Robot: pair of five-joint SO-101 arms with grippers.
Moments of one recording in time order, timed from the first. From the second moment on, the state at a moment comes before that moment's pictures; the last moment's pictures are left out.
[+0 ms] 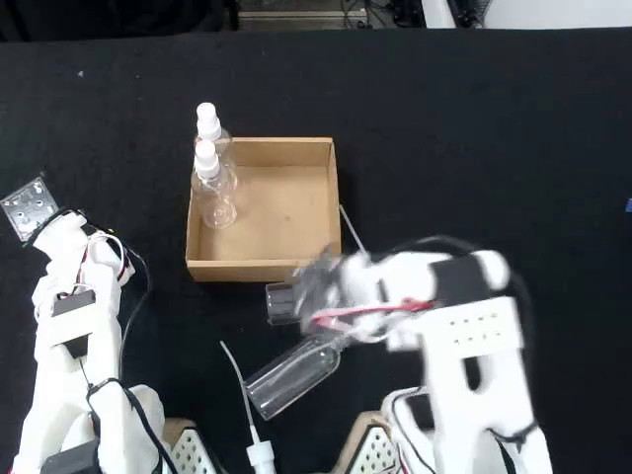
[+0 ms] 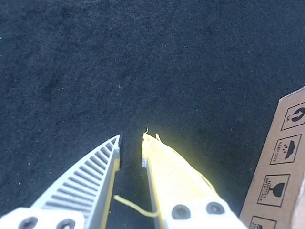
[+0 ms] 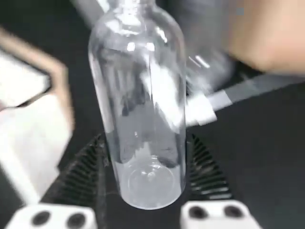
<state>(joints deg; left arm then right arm) -25.8 -36.0 72.9 10.9 11.9 -5.7 -46.4 39.8 94.5 75.9</state>
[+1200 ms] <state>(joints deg) -51.7 -36.0 42.9 48.0 11.3 -42.0 -25.7 19.9 86.9 -0.1</state>
